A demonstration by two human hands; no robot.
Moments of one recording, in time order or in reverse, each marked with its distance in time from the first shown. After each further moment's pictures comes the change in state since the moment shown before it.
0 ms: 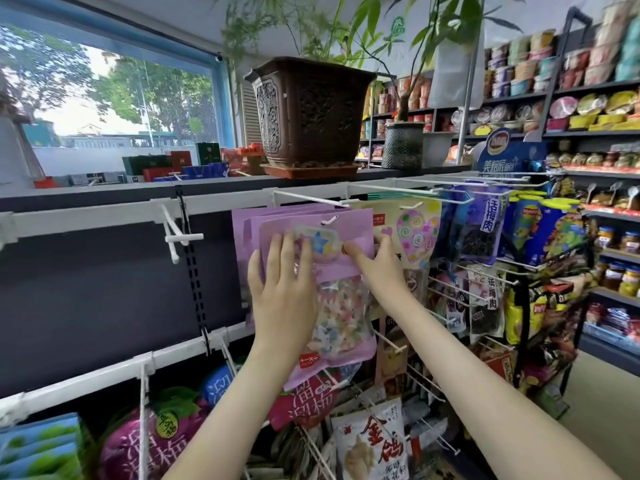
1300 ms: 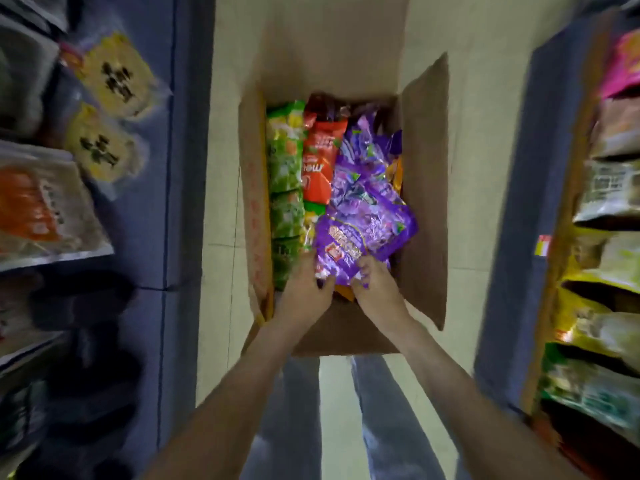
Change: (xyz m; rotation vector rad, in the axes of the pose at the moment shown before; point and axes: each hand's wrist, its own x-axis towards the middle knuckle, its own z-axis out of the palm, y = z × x) left_hand -0.785 0.325 0.014 -0.795 -2.042 0.145; right_hand -0.735 0.592 -0.116 -0.221 0.276 1.424
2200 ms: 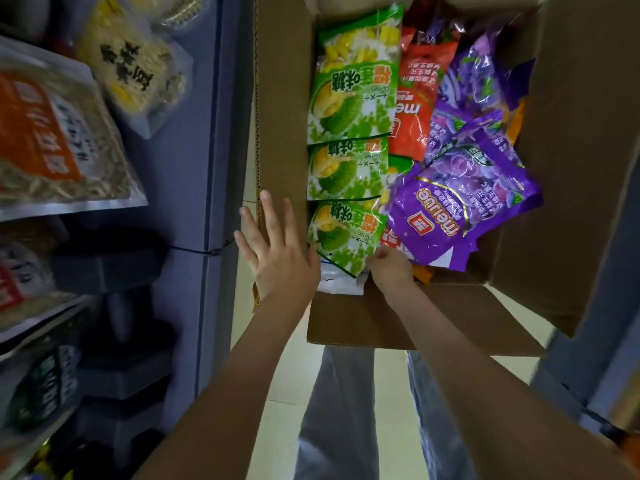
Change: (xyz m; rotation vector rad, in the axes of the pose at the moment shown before) left_hand 0.037 -0.170 -0.040 0.762 0.365 -0.100; right_hand 0.064 -0.008 0.156 0.051 -0.112 0.413
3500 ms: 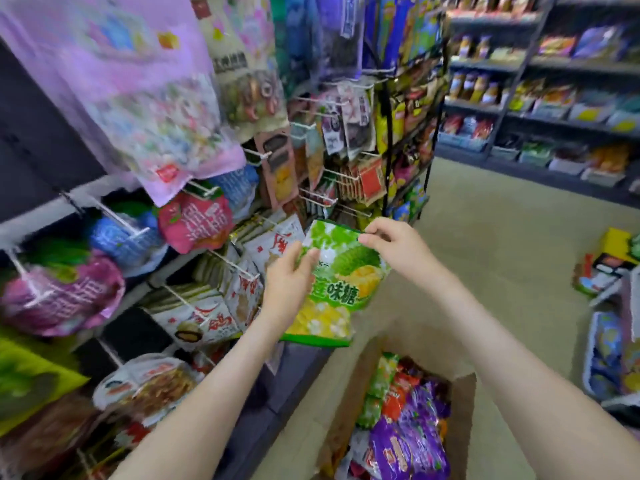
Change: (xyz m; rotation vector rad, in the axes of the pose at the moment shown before) left_hand -0.263 -0.081 -0.615 -1.367 0.713 -0.026; right_hand -0.634 -0.278 -0.267 -0.297 0.131 -1.555
